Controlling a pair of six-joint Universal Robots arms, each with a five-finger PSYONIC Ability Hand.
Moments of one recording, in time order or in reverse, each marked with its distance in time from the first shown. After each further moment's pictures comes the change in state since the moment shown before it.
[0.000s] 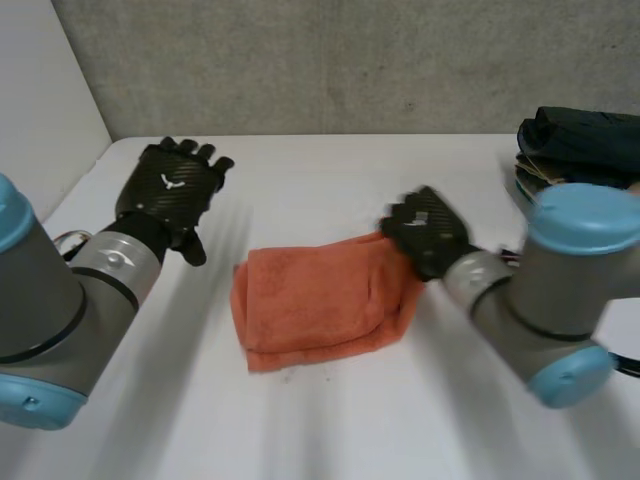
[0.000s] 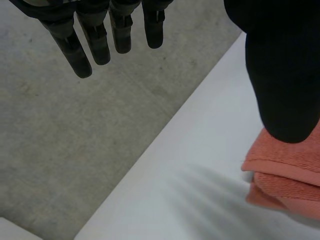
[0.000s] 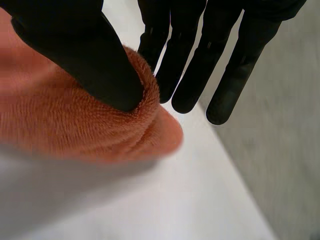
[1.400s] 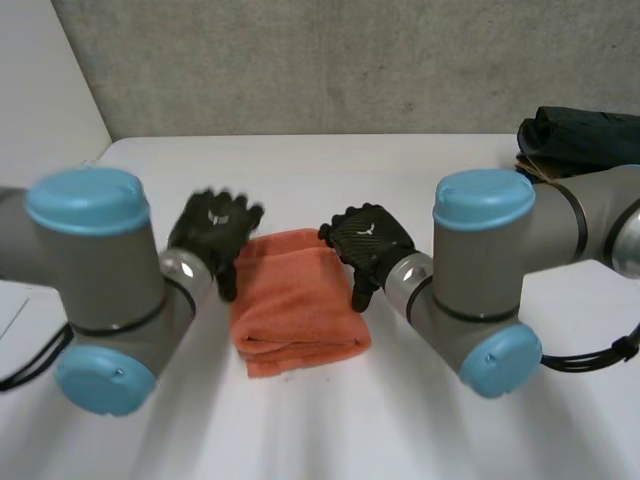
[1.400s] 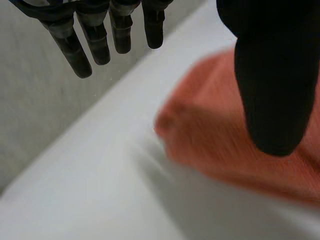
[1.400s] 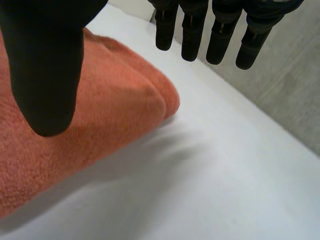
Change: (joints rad) left arm -0.127 -0.264 0.228 -0.207 -0.162 -0.111; right arm 0.167 0.192 -0.334 0.282 0.106 0.366; left_hand 0.000 0.000 0.000 0.000 -0.002; right_hand -0.717 -0.854 -0.870 -0.886 -0.863
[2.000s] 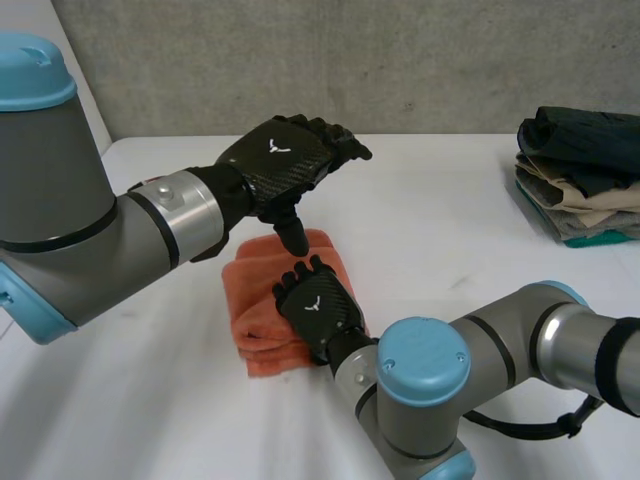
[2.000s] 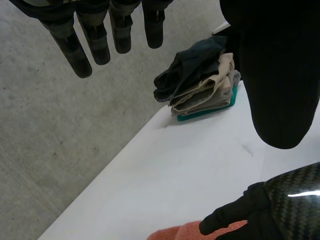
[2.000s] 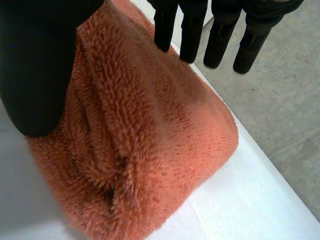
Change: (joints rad) left arm 0.032 0.086 0.263 -0.205 0.587 -0.083; right arm 0.182 0.065 0.329 -0.555 0.080 -0.192; left_hand 0.000 0.000 0.000 0.000 0.000; right_hand 0.039 0.037 0.053 0.056 0.061
